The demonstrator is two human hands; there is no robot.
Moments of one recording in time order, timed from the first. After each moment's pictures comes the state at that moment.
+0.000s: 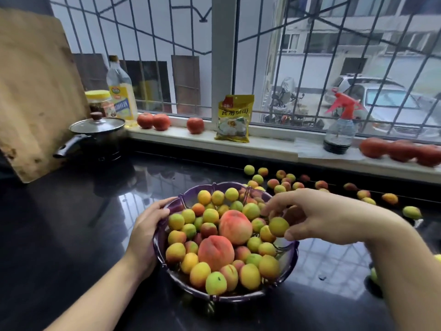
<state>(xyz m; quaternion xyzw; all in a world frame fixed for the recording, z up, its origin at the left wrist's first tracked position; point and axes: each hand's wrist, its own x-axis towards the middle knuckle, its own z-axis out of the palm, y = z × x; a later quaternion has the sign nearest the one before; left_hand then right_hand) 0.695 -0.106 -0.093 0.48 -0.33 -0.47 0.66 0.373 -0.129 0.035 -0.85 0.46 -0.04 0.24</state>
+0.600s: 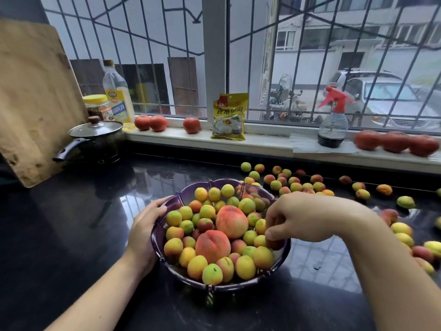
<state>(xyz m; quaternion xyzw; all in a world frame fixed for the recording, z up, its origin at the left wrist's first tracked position) 0.689 -0.100 -0.087 0.49 -0.32 -0.46 0.66 0.389 -0.121 0.029 -0.85 0.49 0.09 0.17</state>
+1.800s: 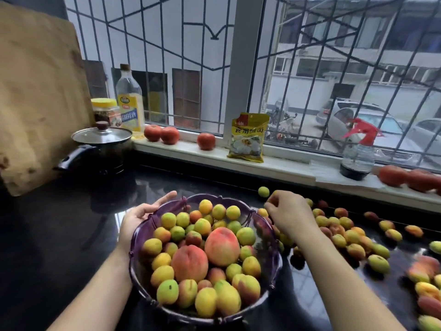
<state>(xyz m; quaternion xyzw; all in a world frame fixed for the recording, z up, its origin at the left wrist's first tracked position) 0.773 -0.171 -0.079 0.31 -0.22 -0.67 0.64 0.472 -0.232 -0.028 -0.70 0.68 -0.23 0.06</state>
